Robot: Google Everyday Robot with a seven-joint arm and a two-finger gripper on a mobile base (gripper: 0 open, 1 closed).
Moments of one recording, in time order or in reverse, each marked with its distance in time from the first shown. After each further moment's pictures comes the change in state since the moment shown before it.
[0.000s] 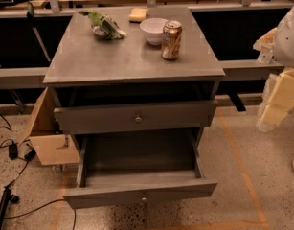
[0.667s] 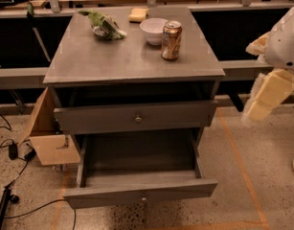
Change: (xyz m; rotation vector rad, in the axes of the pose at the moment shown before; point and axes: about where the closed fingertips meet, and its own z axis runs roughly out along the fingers) arm -0.011 -0.010 0.018 -0.018 -0.103 0.058
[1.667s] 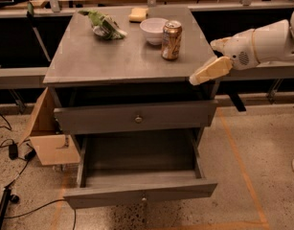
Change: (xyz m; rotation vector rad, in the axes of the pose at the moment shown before) arm -0.064 -0.138 0.119 -0.018 -0.631 0.238
